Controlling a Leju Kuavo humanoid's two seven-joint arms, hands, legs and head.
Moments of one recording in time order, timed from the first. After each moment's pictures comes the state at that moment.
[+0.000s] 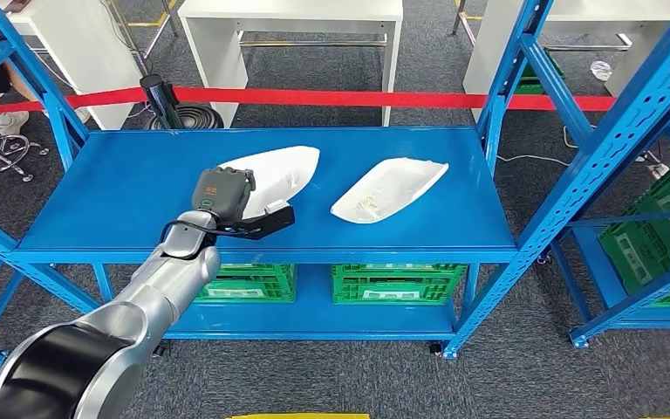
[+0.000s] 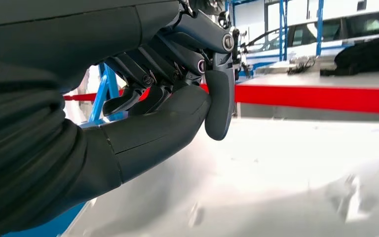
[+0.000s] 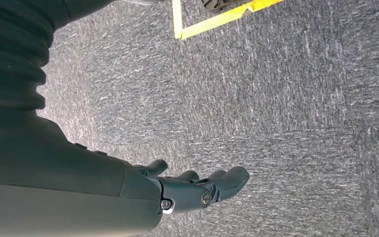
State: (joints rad) left arm -0.83 -0.04 -0.21 -0.35 -1.23 0.54 -0.31; right arm -0.08 0.16 -1.15 -0.20 1.20 -0.13 -0.30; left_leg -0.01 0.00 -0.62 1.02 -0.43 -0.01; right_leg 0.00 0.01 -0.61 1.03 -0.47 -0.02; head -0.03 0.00
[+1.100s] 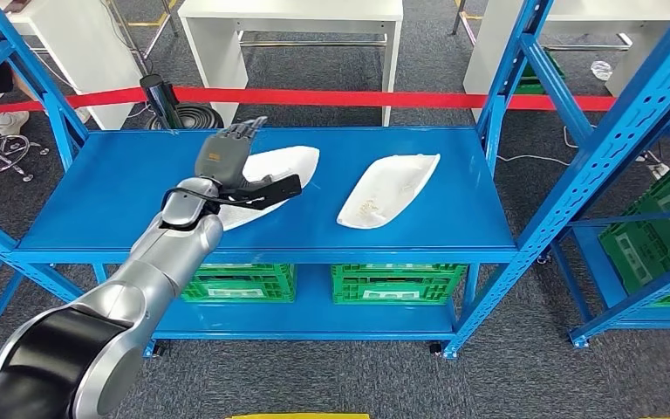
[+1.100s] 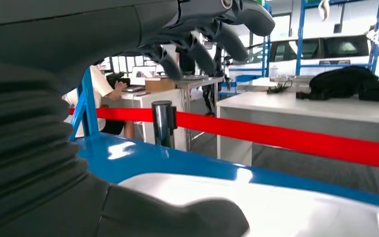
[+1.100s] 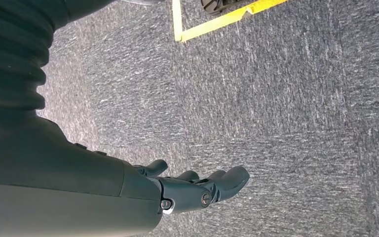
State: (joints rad) left arm -0.90 -0.05 -0.20 -0.45 -1.20 0.43 -0.34; right arm -0.09 0.16 -1.15 -0.20 1.19 -0.12 -0.30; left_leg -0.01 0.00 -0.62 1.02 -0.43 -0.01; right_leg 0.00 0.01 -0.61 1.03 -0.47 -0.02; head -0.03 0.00
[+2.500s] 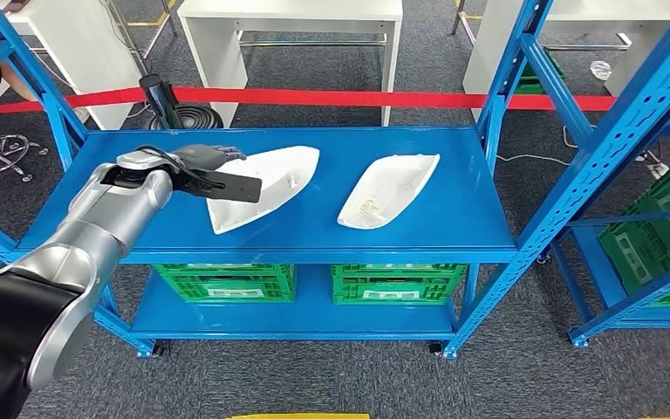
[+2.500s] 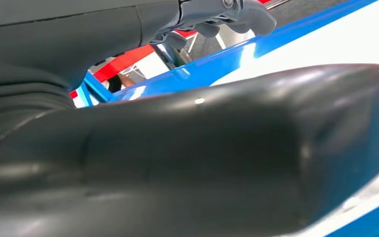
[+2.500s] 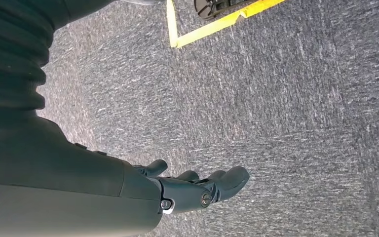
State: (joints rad) left arm -1.05 0.15 -0.38 -0.46 -1.12 -0.38 -0.47; right arm -0.09 0.16 -1.17 -0.20 1.15 -0.13 -0.31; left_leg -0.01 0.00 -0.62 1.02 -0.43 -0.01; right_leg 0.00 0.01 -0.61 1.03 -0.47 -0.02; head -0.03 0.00
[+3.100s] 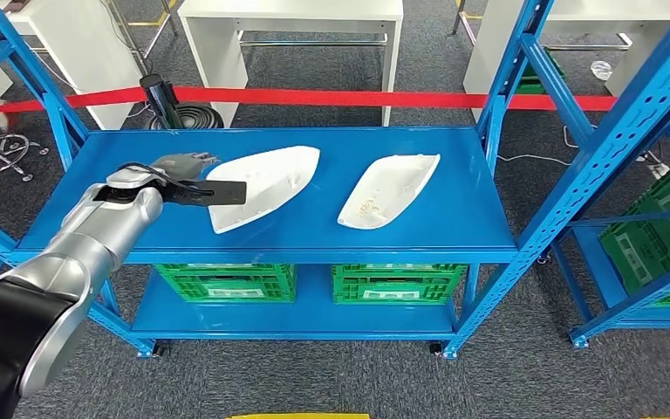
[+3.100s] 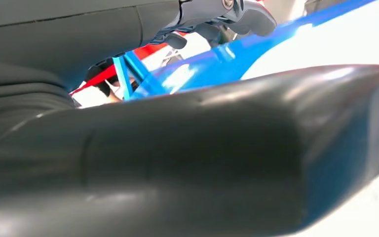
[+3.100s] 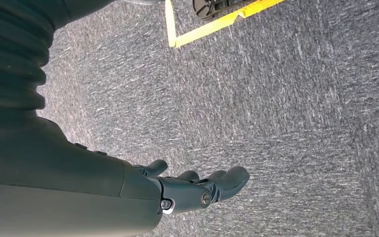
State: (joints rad) left arm -1.01 0.19 -0.41 -0.39 -1.05 -0.22 -0.32; right arm -0.09 0.16 -1.17 -0.20 1.15 -0.13 -0.31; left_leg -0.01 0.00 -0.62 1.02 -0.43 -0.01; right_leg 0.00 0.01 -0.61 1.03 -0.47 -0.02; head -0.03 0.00
